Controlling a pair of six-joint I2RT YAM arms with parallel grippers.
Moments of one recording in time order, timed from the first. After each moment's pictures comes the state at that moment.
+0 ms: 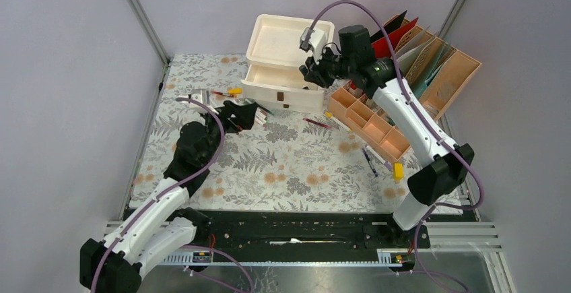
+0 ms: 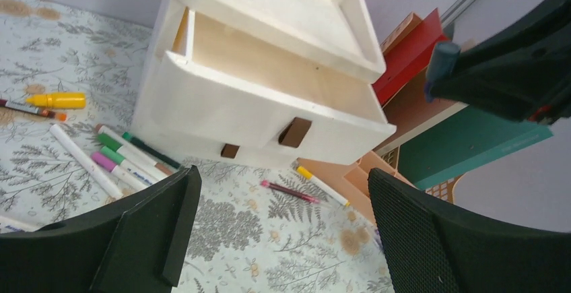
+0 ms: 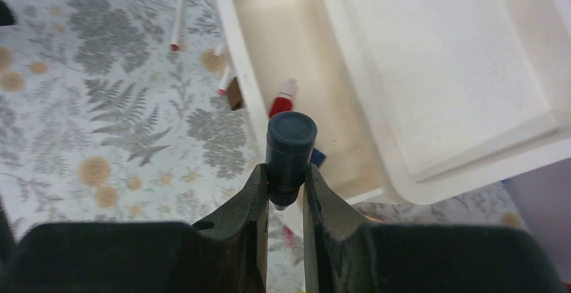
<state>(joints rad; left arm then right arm) -0.48 0.82 0.59 0.28 -0.10 -0.55 0.50 1.65 1.78 -0.67 -0.46 -0.43</state>
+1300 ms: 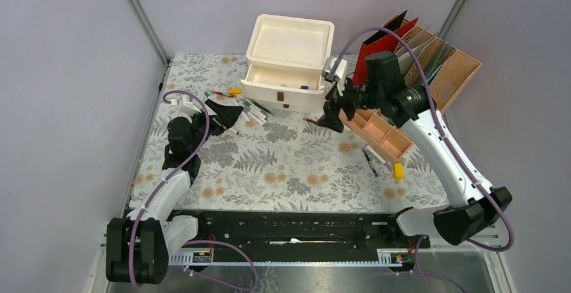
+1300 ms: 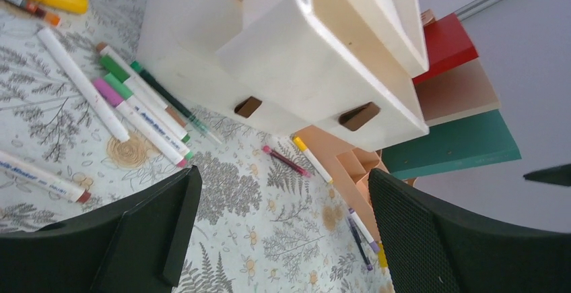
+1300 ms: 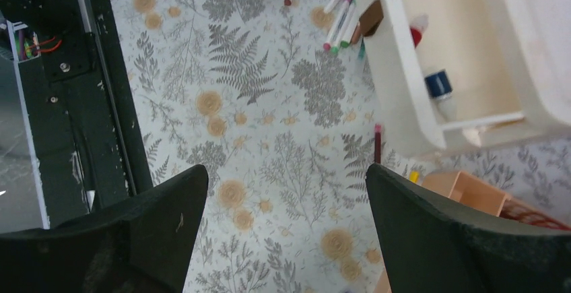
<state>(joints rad) -0.05 0.99 0.45 0.47 0.40 -0.83 0.47 1.37 1.56 -0.82 -0.65 -0.46</state>
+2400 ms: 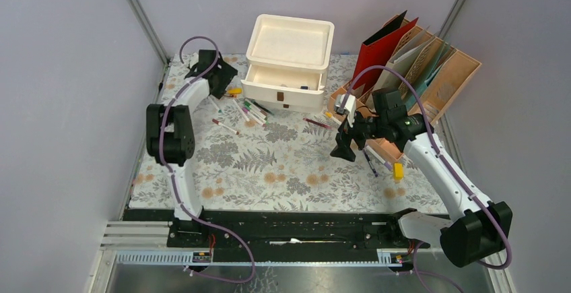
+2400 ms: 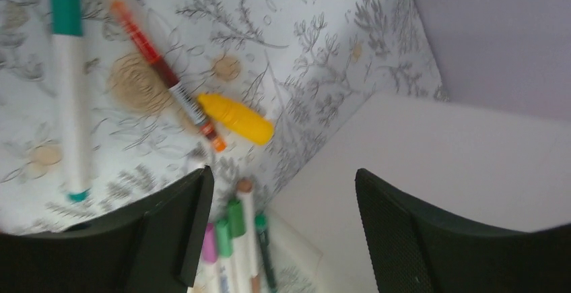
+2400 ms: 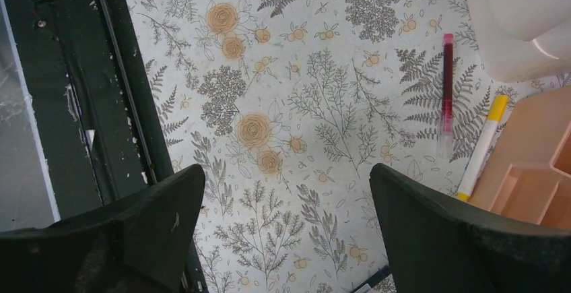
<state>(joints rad) -0.06 1.98 1.51 -0.27 -0.06 -0.99 0.34 1.18 1.05 -0.75 -0.74 -0.57</state>
